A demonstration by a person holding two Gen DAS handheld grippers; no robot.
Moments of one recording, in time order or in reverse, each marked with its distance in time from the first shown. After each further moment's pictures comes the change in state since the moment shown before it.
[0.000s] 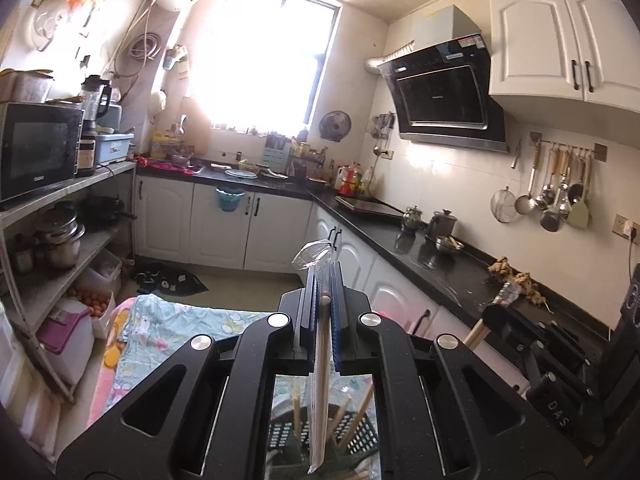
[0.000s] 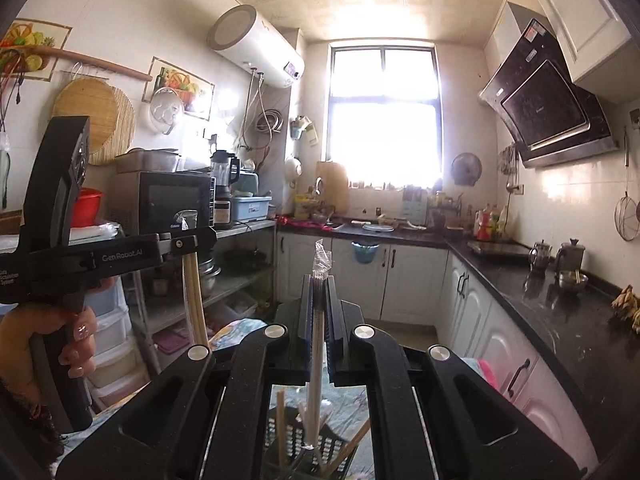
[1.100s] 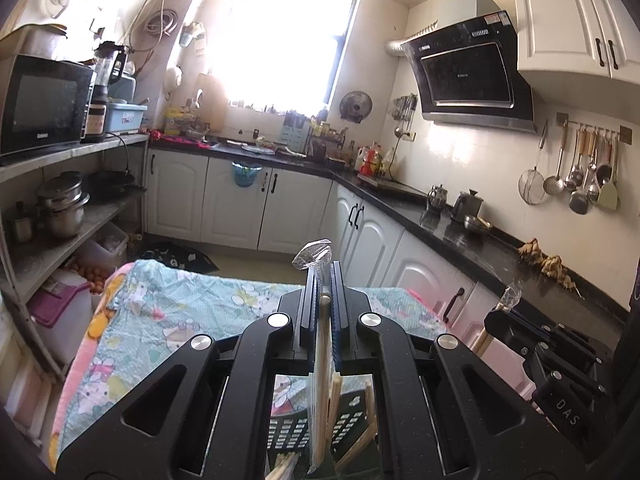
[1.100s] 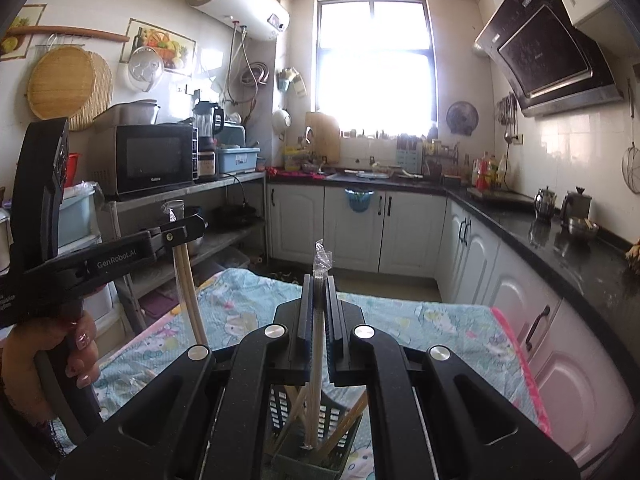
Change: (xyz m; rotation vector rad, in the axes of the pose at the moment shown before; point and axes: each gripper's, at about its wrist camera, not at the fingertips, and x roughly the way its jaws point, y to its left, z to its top) left arm 0.066 0.037 -0.080 -0.022 0.041 0.048; right arm 0.069 -0.003 -0.083 0.063 0.179 -0.016
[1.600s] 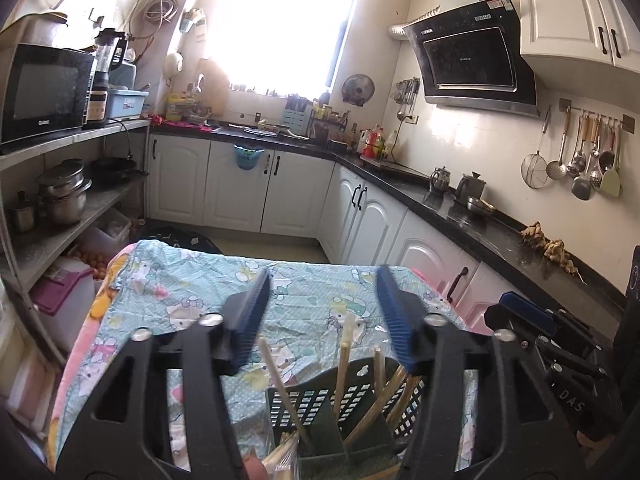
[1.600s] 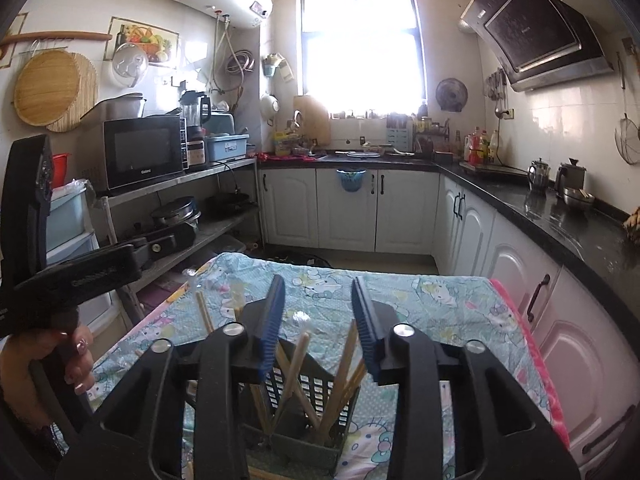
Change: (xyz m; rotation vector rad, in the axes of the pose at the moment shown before) left arm -0.004 0.004 -0.019 0.003 0.055 0.013; right arm -0.001 -0.010 -0.017 0.062 0.051 -0.017
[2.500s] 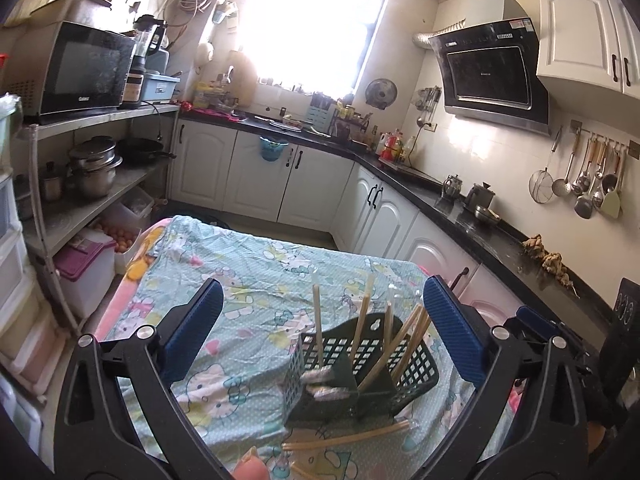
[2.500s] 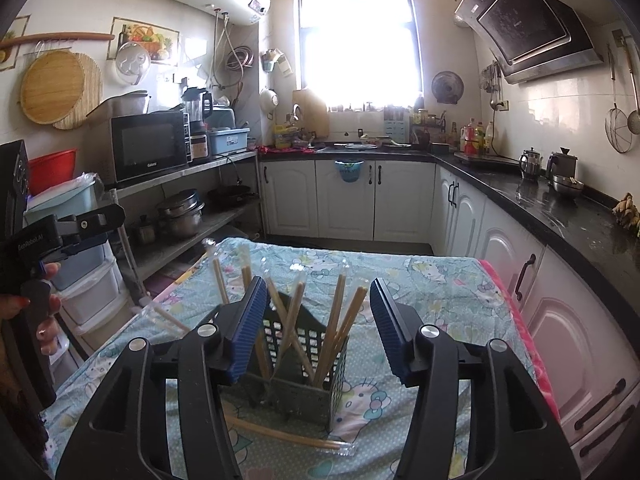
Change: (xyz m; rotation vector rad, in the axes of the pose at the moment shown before) left arm -0.073 0.026 -0.018 -0.088 0.014 0.046; right arm -0.050 -0.003 -0.025 -0.006 0.029 0.004
